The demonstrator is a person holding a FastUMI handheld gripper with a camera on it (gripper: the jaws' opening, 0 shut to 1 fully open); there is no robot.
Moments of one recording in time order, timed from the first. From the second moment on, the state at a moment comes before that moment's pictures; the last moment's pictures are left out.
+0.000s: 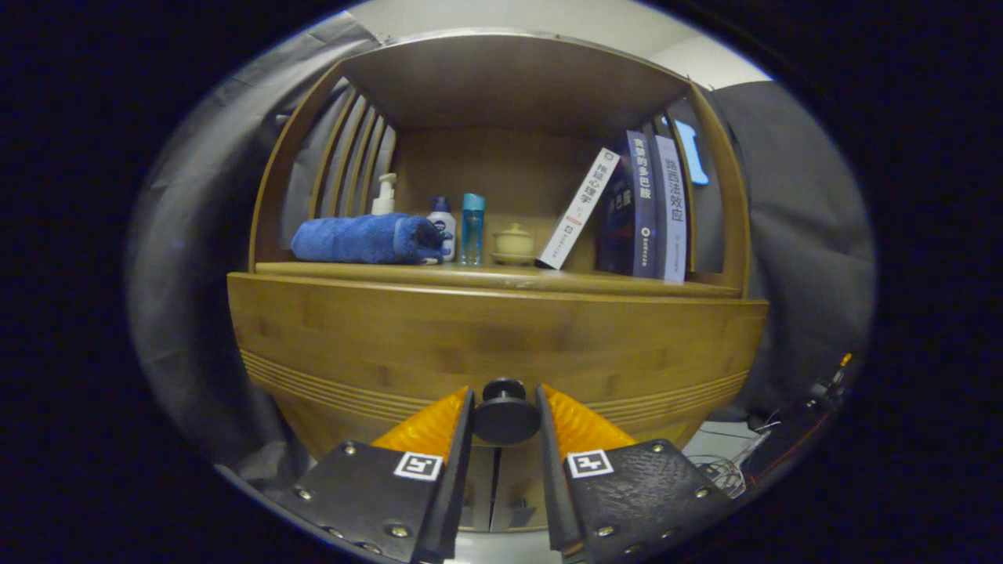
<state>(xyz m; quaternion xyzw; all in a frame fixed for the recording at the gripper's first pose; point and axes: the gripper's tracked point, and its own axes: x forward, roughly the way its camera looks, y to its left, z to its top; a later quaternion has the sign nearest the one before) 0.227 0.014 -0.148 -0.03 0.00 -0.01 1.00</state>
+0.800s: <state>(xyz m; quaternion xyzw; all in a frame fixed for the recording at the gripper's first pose) 0.159 0.008 -0.167 -0.05 0.06 0.01 1.00</state>
